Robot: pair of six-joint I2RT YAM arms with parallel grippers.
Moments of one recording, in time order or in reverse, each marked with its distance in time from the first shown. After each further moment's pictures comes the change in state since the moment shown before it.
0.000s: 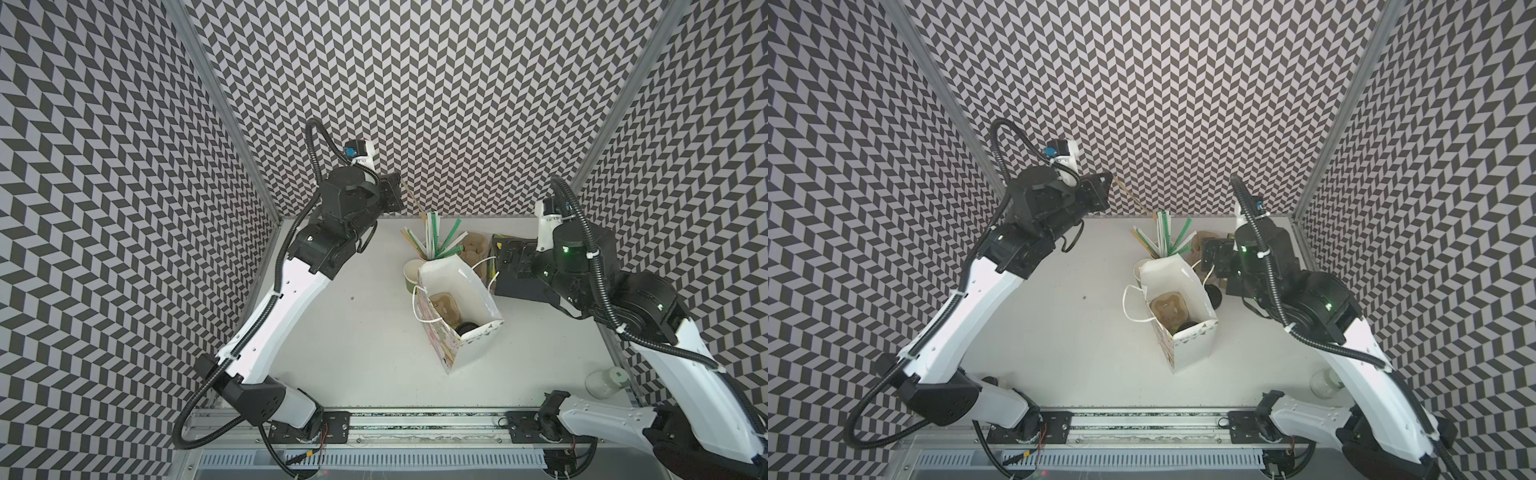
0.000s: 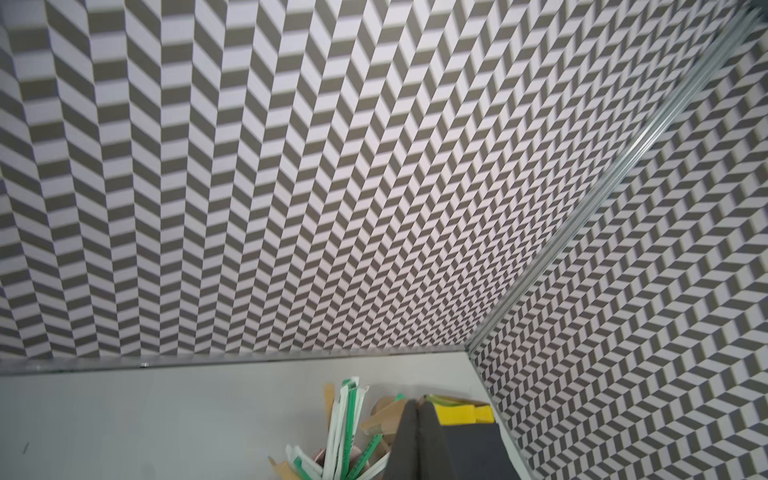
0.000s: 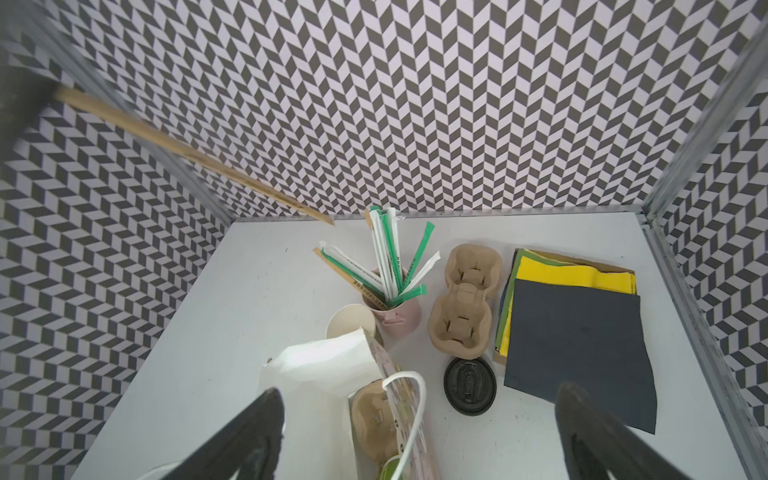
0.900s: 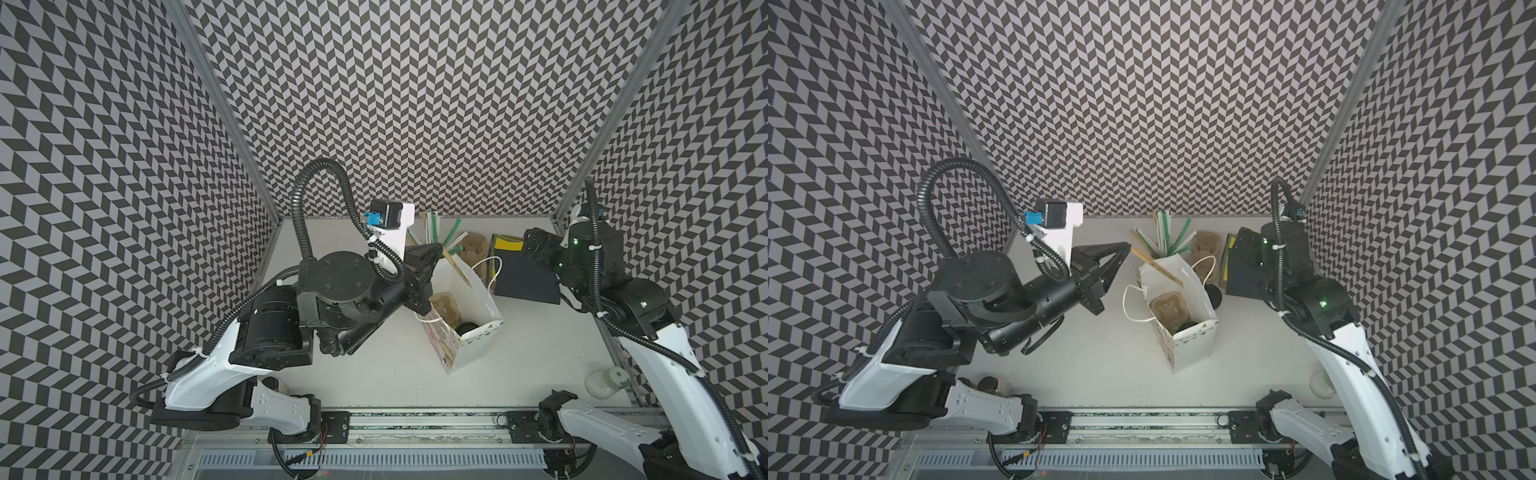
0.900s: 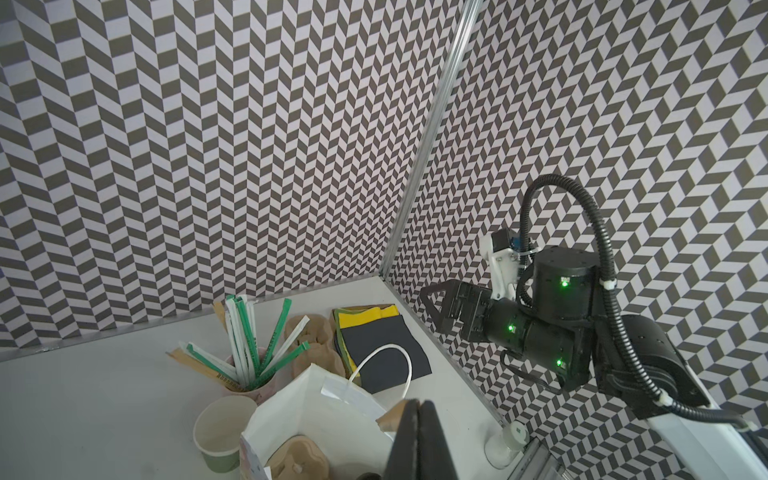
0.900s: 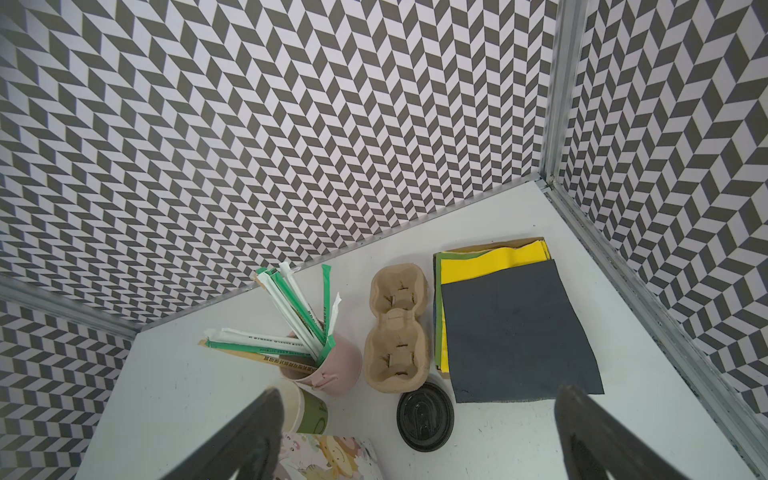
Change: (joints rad) left arm -0.833 -0.149 0.124 -0.404 -0.560 0.018; right arm -0.302 -0.077 -0.211 0.148 -0.026 0.113
